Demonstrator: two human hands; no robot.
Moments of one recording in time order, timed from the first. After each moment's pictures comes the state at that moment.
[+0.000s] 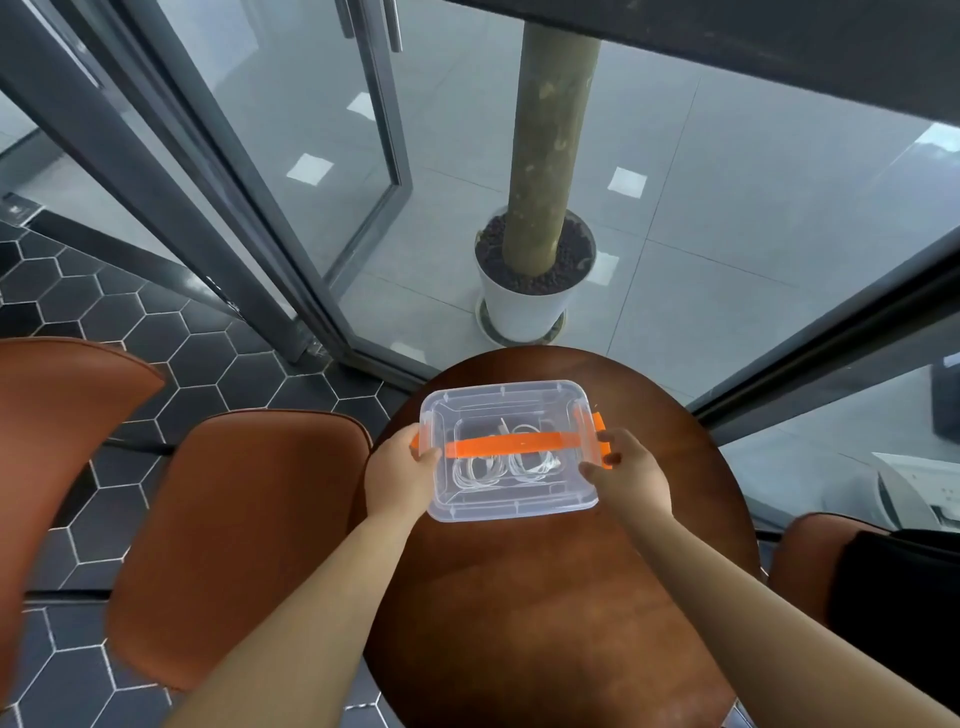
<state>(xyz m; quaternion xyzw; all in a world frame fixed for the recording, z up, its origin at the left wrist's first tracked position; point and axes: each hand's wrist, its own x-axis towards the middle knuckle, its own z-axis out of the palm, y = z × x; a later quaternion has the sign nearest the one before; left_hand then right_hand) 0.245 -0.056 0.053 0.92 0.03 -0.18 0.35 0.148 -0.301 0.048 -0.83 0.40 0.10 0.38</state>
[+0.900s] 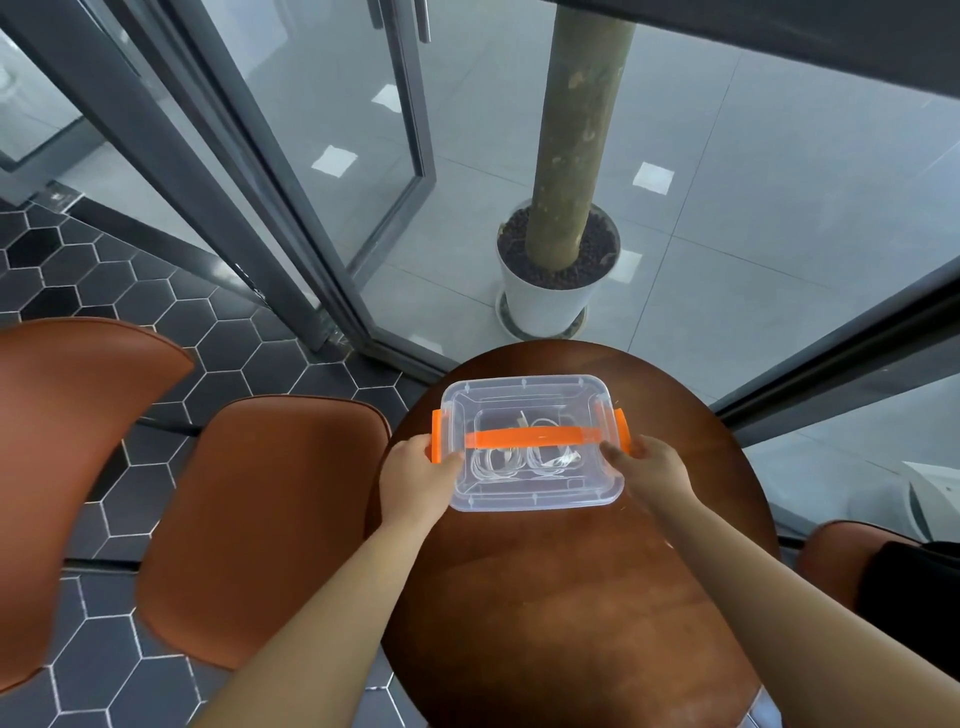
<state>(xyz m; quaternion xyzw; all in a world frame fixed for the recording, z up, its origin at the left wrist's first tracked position) 0.228 -0.047 0.045 0.92 0.06 -0.17 0.34 0.155 -0.309 0.051 -0.78 0.42 0.13 0.44</state>
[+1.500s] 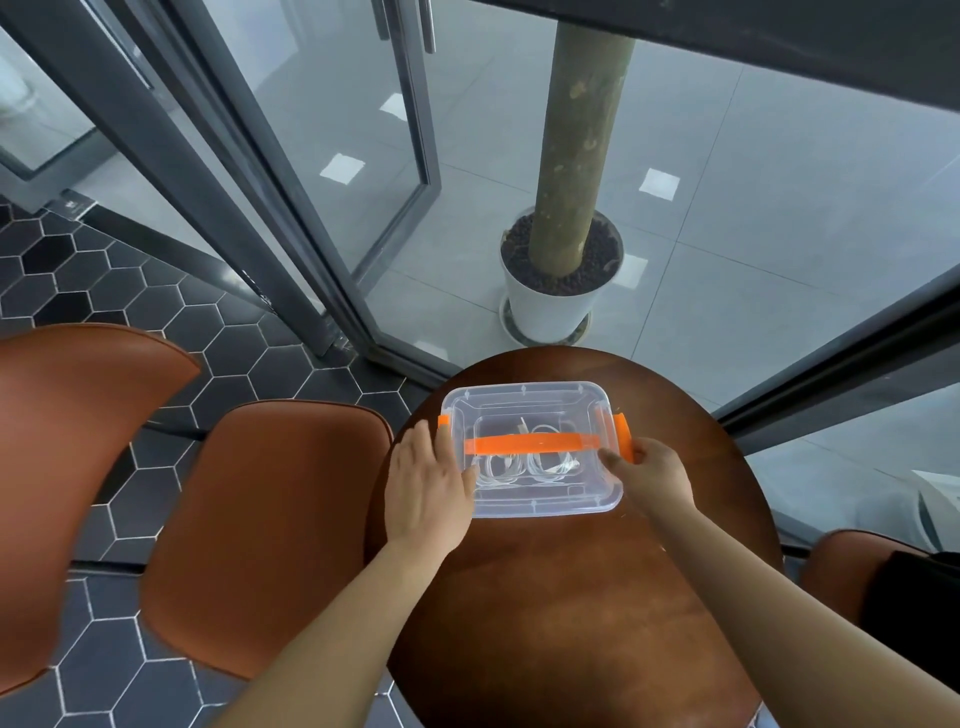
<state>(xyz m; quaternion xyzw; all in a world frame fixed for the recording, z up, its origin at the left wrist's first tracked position) 0.212 -0.056 0.049 0.98 -0.17 -0.03 0.04 0.156 -0.307 0.050 -0.81 0.42 0.11 0.40</state>
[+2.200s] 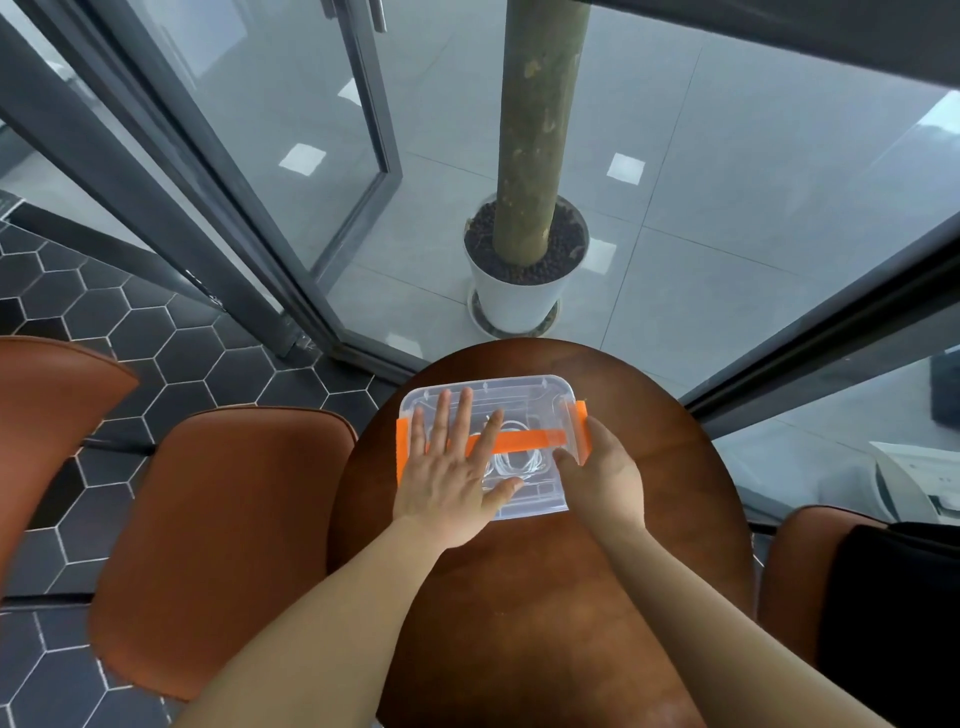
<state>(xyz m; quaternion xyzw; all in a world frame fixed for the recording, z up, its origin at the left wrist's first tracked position) 0.226 -0.102 0.024 0.94 -0.34 -0.09 -0.01 0.153 -0.280 0.053 -0.86 0.35 0.03 0.36</state>
